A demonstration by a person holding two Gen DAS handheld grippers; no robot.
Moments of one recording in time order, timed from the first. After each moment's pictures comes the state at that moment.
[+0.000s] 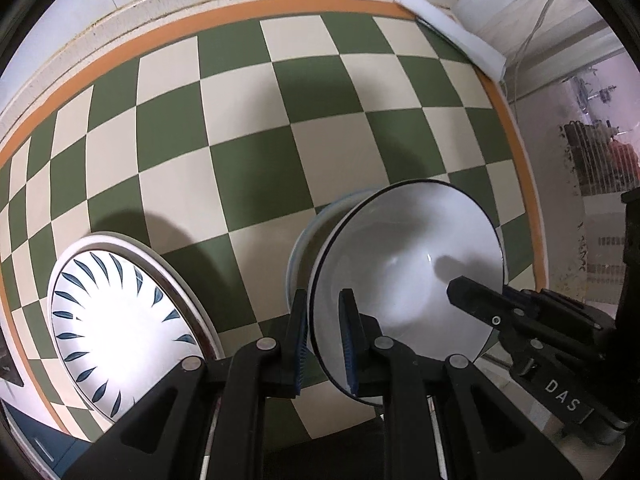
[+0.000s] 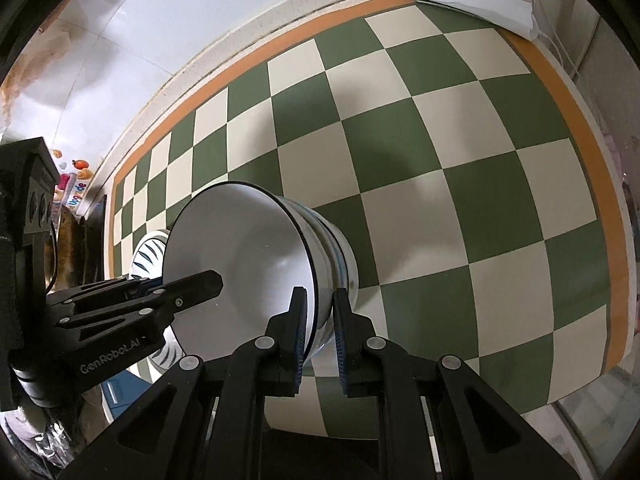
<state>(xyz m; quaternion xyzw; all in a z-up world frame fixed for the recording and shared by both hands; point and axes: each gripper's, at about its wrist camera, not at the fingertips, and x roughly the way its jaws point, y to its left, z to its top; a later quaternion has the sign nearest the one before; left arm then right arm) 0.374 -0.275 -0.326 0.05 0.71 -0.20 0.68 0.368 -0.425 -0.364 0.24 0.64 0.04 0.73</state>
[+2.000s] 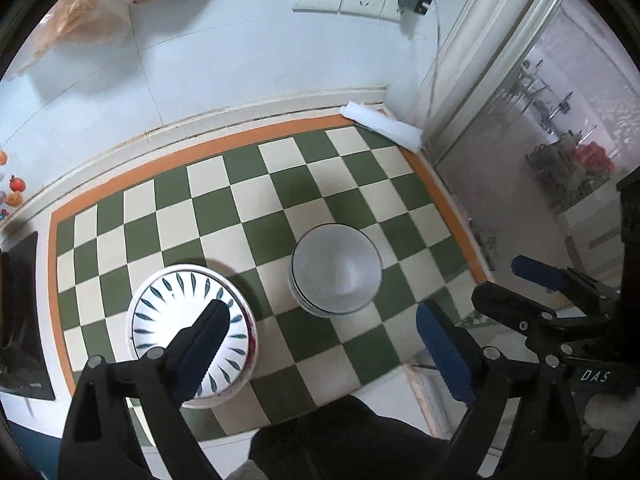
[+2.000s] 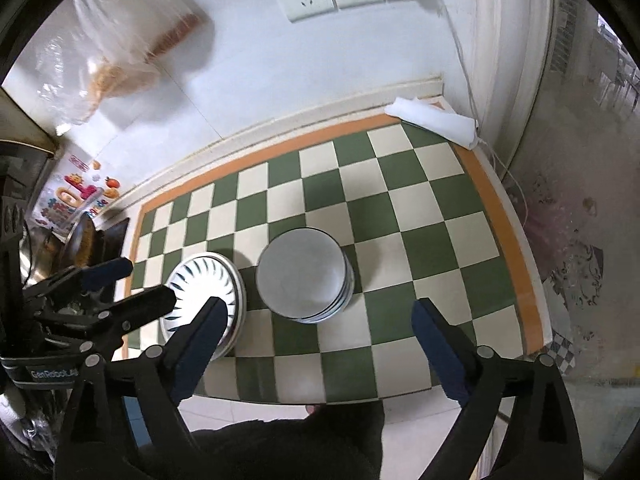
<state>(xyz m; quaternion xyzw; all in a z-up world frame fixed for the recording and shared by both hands) 0.297 -0.224 -0.152 0.04 0.56 -0.24 0.79 0.273 -0.414 -0.183 0.17 0.53 0.01 0.83</state>
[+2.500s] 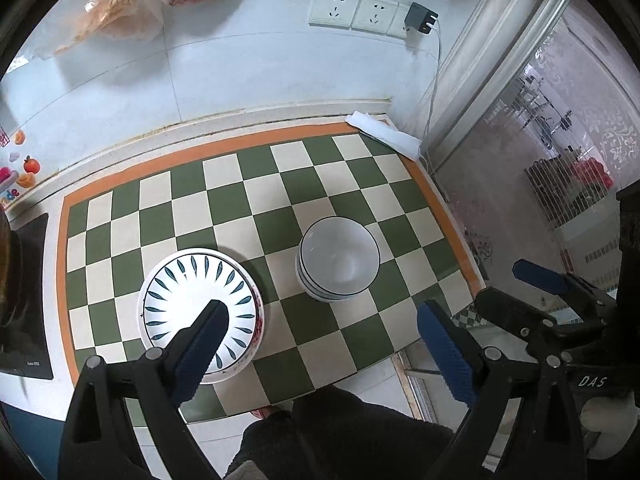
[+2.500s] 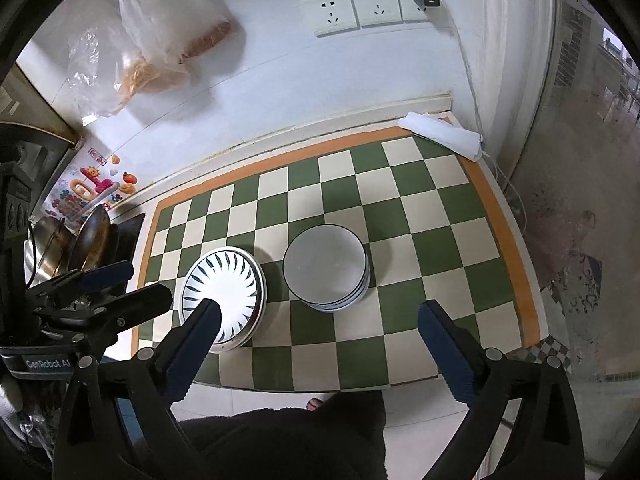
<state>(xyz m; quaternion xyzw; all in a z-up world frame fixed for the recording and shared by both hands) 0.276 -0.199 -0.133 0.02 0.56 -0.23 0.80 0.248 -0.388 -0.157 0.15 0.52 0.01 0.84</state>
